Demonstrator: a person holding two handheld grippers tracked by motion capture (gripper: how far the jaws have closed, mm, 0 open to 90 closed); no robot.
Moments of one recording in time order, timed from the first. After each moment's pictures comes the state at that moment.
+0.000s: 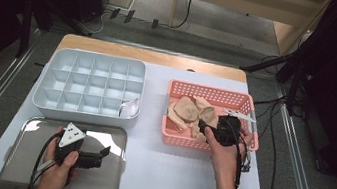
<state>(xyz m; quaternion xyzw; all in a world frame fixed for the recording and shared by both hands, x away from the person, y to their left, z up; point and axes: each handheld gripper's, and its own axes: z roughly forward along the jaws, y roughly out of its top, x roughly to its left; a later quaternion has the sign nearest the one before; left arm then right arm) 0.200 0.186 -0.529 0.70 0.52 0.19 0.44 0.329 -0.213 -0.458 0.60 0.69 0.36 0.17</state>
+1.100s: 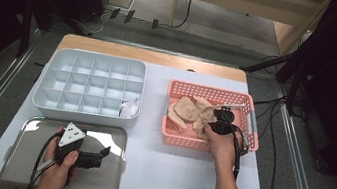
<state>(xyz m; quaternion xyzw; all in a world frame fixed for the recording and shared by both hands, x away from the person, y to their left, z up) 0.201 0.187 -0.529 0.70 0.52 0.19 0.44 0.375 -0.213 -0.485 0.66 0.72 0.19 0.10</state>
